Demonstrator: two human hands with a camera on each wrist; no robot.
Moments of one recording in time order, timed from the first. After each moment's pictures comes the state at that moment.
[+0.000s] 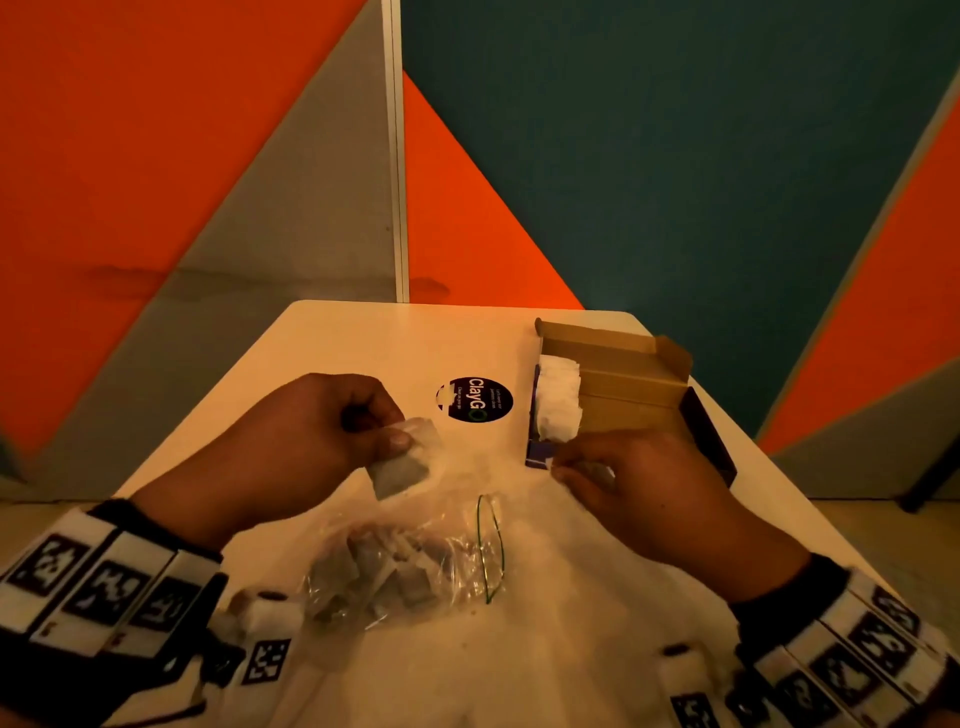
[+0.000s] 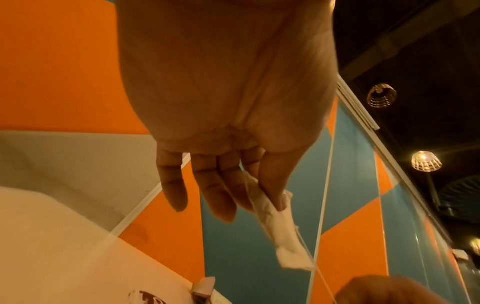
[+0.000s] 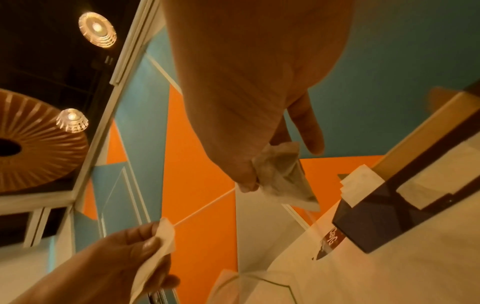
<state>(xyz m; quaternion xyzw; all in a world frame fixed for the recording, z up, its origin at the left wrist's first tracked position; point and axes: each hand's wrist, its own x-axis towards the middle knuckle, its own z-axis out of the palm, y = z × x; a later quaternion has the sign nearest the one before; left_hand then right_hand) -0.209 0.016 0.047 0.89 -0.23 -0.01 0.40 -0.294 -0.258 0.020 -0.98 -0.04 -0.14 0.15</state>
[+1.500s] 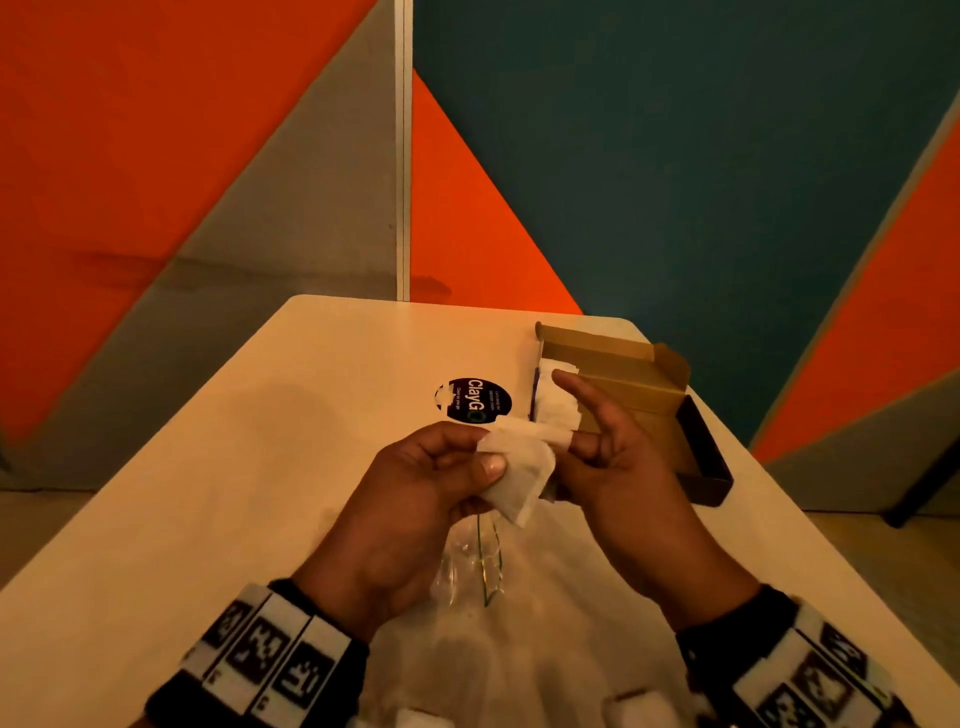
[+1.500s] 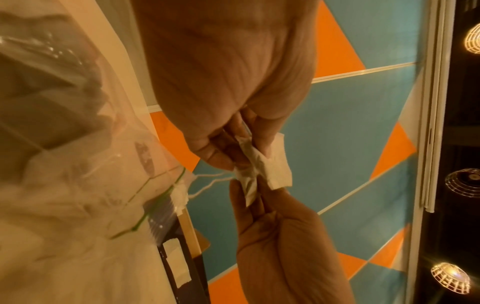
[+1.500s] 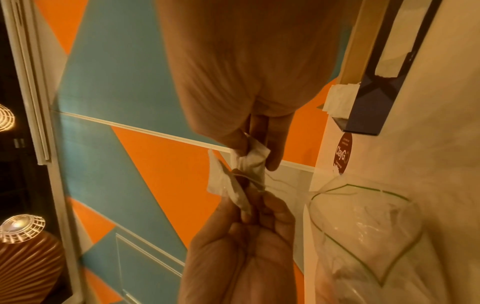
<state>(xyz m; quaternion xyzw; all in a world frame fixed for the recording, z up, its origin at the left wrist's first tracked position) -0.247 -0.059 -0.007 0.54 -0.14 -0.14 0.82 -0.290 -0.225 0.012 -0.76 -0.01 -0.13 0.64</state>
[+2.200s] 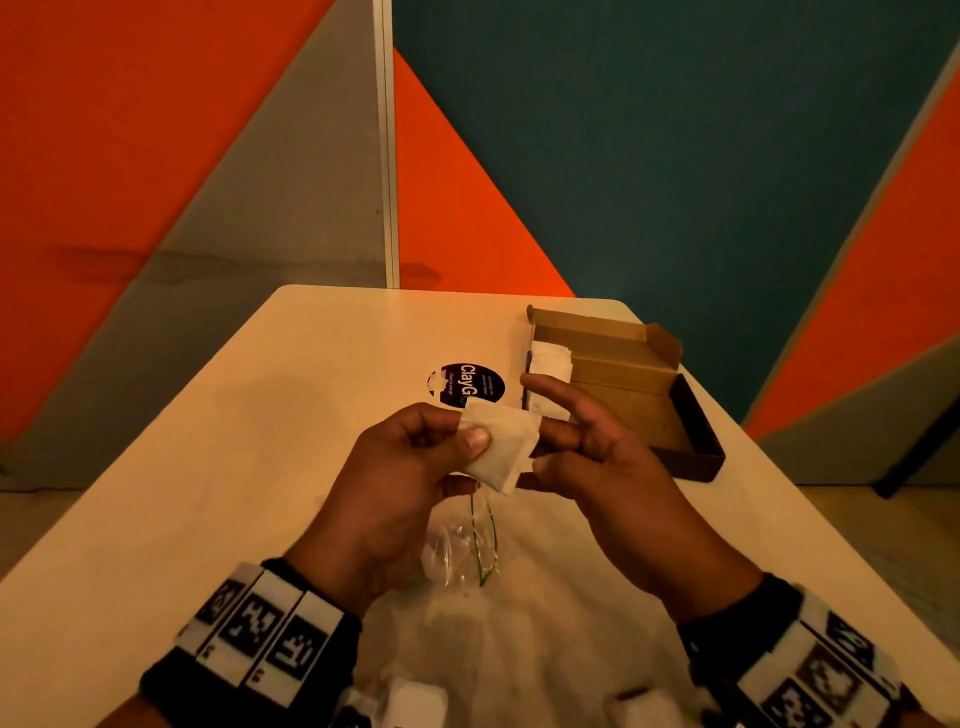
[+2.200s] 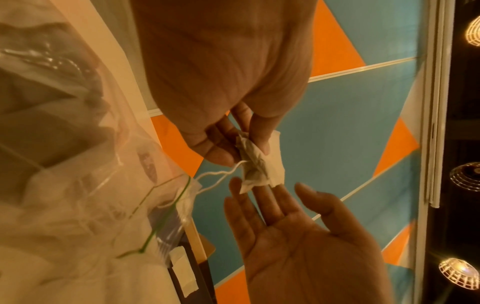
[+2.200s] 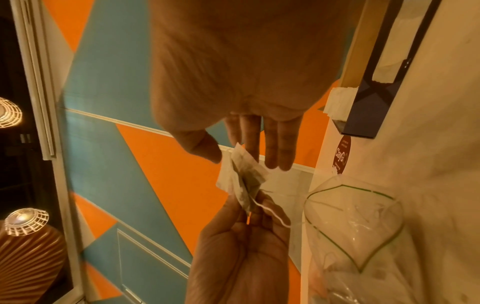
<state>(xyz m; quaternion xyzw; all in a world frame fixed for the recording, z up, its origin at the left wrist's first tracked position) -0.239 -0.058 -0.009 0.59 -0.11 -0.11 0.80 -0.302 -0.221 0.014 -0.73 -0.05 -0.08 0.67</state>
